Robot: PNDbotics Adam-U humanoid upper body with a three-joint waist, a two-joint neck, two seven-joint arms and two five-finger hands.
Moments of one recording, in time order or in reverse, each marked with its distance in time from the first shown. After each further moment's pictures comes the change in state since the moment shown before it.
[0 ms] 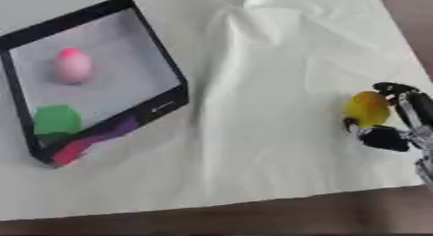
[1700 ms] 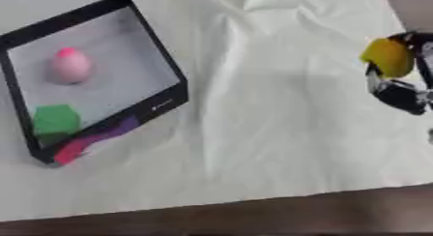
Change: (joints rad) left arm 0.001 0.000 -0.001 0.000 -0.002 -0.003 -0.009; right arm -0.323 -0.278 -0.022 -0.050 -0.280 -0.319 -0.182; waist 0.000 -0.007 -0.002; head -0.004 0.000
